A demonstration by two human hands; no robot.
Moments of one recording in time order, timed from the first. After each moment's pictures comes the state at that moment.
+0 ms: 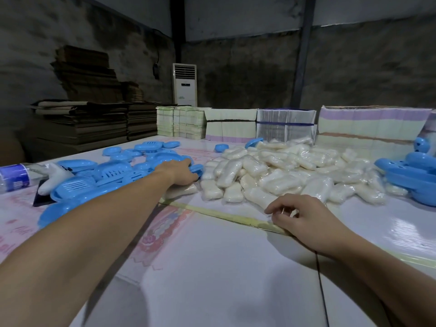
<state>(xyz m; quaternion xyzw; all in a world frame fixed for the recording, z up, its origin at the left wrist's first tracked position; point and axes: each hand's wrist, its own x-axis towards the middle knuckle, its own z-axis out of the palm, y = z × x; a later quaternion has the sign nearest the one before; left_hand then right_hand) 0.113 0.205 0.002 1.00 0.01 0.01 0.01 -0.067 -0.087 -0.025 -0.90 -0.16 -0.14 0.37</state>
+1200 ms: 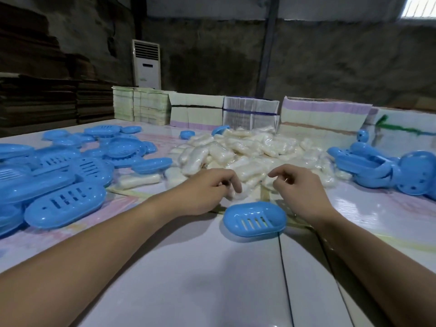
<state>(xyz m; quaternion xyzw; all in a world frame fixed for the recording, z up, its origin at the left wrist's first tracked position) -0.013 0.095 -0.013 0.85 -0.37 0.02 0.38 -0.052 -0.129 -0.021 -0.89 0.02 -0.29 0.36</state>
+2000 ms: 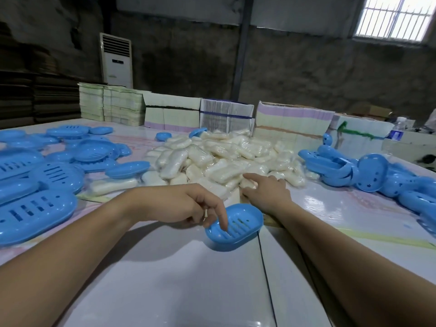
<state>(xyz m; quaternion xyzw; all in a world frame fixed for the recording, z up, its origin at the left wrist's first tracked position) -0.021 0.110 0.000 0.74 -0.45 -0.29 0.40 -0.009 -0.135 -0.038 -0.97 0.16 -0.14 0.15</state>
